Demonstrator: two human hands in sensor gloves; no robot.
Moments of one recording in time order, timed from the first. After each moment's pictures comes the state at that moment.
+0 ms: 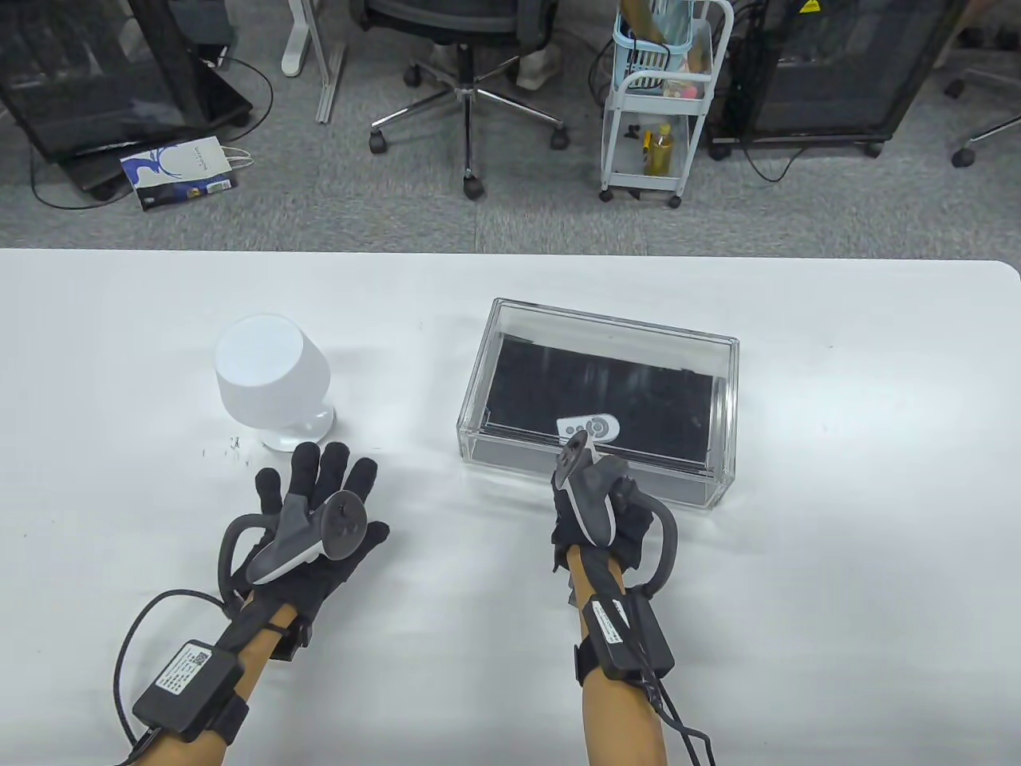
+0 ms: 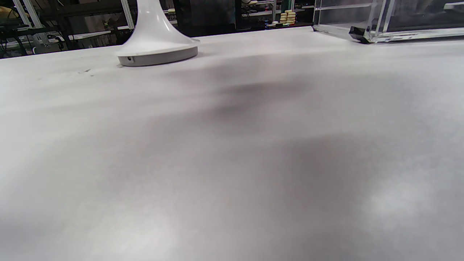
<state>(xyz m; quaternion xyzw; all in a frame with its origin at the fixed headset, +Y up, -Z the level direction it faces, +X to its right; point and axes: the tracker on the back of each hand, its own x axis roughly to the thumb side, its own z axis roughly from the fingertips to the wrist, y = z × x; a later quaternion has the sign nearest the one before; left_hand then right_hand) -0.245 -0.763 -0.281 -0.15 -0.07 -0.05 0.98 0.077 -0.745 -0.315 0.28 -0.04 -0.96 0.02</state>
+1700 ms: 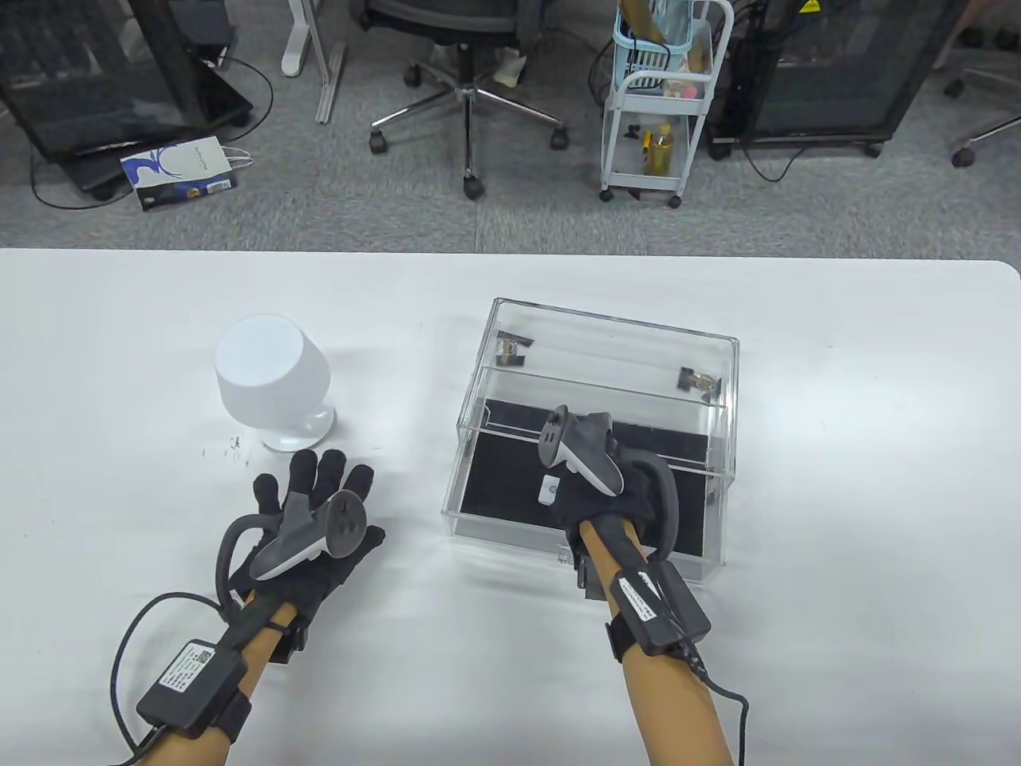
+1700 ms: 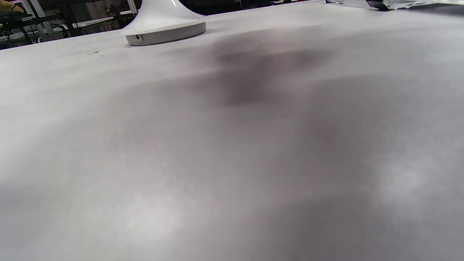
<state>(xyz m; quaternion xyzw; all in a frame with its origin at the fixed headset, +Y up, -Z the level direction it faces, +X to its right) -0.249 -0.774 -0.283 -0.18 -0.06 -0.07 0.98 0.065 -0.731 -0.343 0.12 -0.22 -0.97 0.01</state>
